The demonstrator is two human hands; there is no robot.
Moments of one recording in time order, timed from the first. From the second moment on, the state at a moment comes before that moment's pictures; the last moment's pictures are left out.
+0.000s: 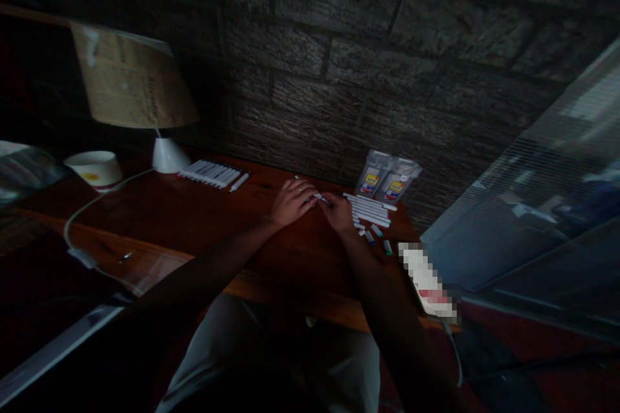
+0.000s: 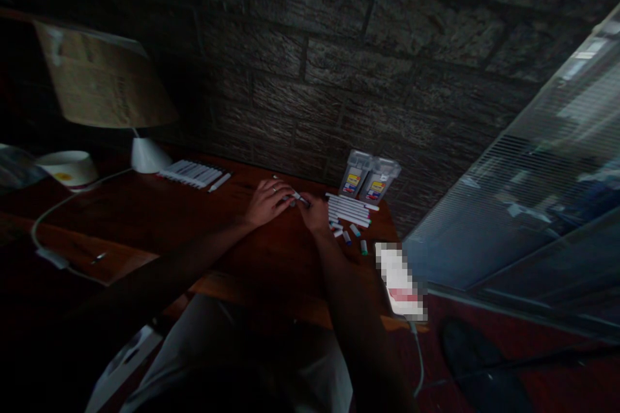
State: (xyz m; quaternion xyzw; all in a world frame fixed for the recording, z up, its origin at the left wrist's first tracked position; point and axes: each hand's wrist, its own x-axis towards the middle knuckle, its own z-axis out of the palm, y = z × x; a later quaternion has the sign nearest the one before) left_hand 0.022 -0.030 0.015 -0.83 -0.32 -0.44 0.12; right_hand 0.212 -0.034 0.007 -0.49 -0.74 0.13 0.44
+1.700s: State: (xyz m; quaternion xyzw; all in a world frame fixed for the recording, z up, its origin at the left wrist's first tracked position) left_hand 0.016 -0.015 -0.001 -0.85 -0.39 -0.33 0.14; right_hand 0.205 -0.034 0.004 -0.51 -0.71 0.17 0.46
